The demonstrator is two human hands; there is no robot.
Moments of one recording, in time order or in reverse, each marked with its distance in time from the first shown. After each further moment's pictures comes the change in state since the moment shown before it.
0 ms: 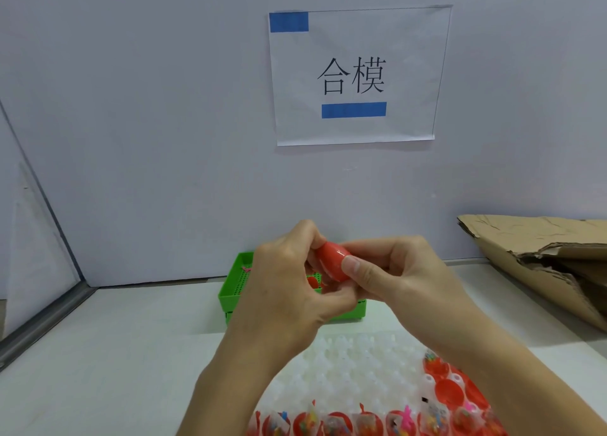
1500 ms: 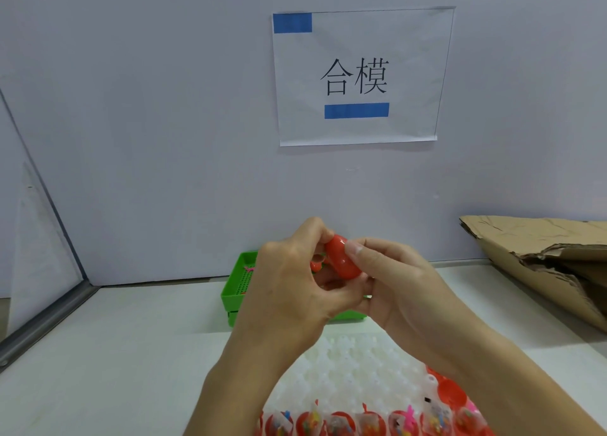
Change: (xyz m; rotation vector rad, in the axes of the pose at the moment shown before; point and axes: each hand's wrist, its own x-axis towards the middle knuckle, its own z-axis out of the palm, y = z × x) left_hand 0.001 0.004 0.000 -0.079 0.020 0.004; right_hand 0.004 0.001 0.011 0.432 -0.011 0.182
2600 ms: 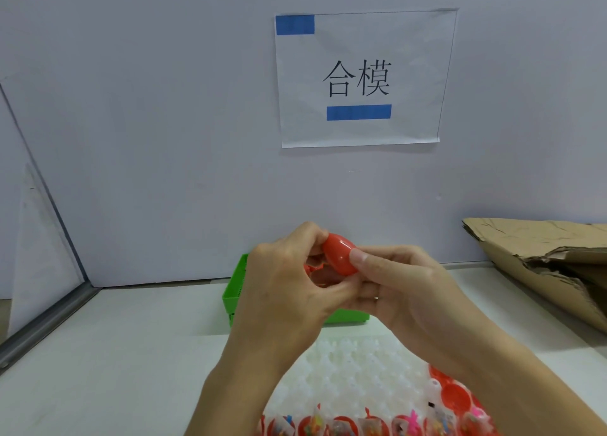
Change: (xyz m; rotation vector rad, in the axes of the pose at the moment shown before) left_hand 0.000 0.001 -0.003 0.048 0.089 0.042; right_hand 0.000 -0.003 -0.004 0.009 -0.058 -0.010
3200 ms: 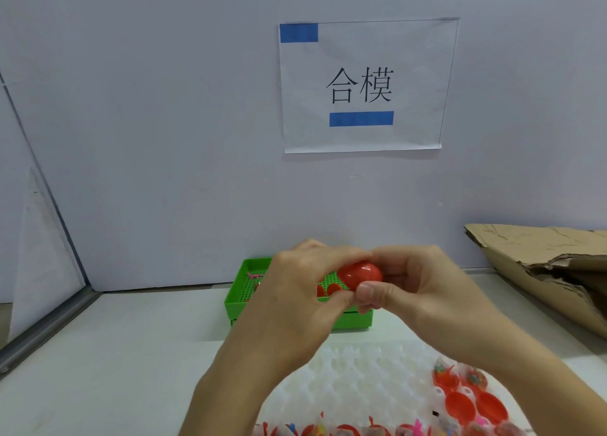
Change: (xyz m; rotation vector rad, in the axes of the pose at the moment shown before) left_hand 0.003 -0.007 -0.007 0.042 -0.298 -0.016; right_hand -0.005 -0.008 -0.016 -0.665 0.042 -0.135
